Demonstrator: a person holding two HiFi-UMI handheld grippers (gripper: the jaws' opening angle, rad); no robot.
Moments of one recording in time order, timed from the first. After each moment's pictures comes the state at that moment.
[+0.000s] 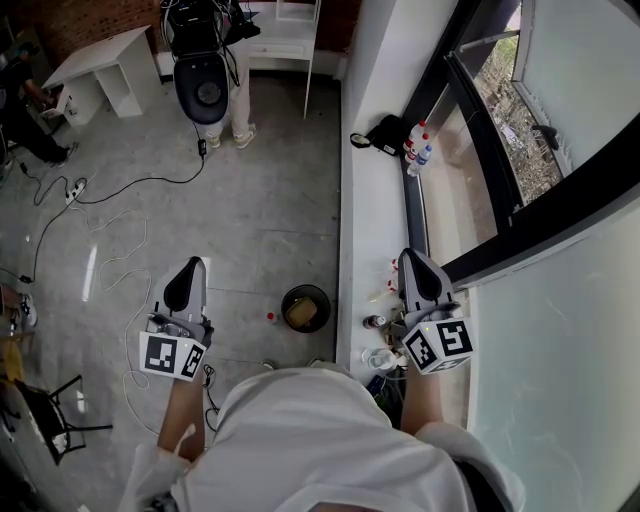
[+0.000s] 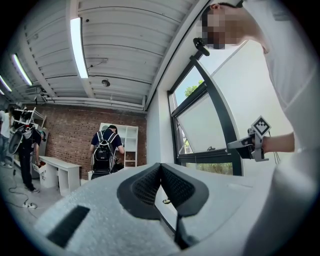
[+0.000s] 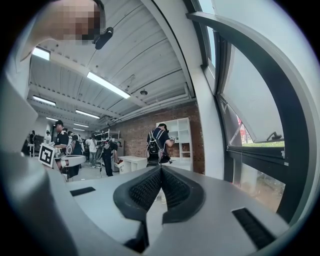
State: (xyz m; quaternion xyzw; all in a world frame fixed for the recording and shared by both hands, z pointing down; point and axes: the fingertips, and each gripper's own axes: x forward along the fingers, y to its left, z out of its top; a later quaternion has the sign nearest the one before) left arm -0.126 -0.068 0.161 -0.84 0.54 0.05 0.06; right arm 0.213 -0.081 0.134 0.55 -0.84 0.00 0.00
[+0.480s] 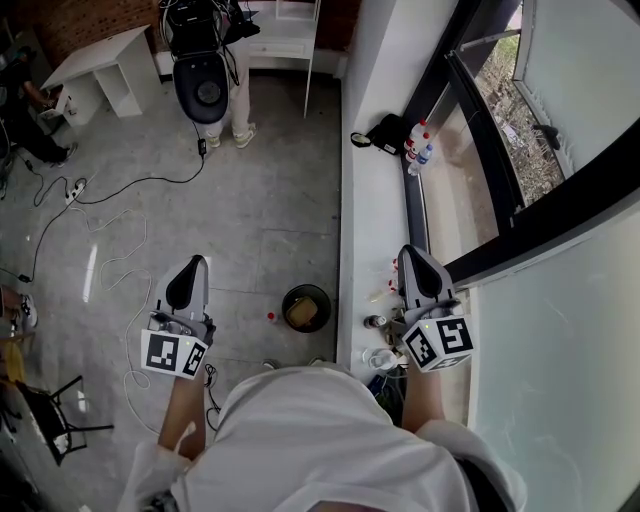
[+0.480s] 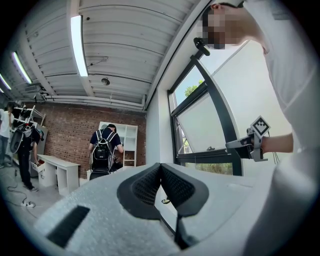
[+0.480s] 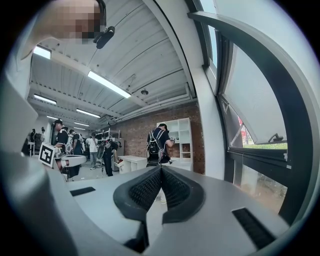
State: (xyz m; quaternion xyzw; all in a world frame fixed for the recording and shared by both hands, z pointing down) left arm -0.123 -0.079 0.163 -0.84 0.53 0.05 0.06; right arm 0.209 -0.092 0.130 0.54 -0.84 -0.01 0.01
